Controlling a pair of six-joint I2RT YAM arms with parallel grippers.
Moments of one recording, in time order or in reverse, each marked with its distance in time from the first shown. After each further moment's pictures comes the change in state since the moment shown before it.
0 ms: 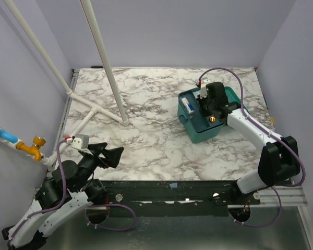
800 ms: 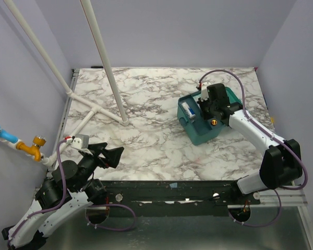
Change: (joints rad) left arm 0.000 0.000 0.000 0.000 0.000 0.000; right arm 0.000 -0.035 -0.001 -0.093 -0.019 -0.002
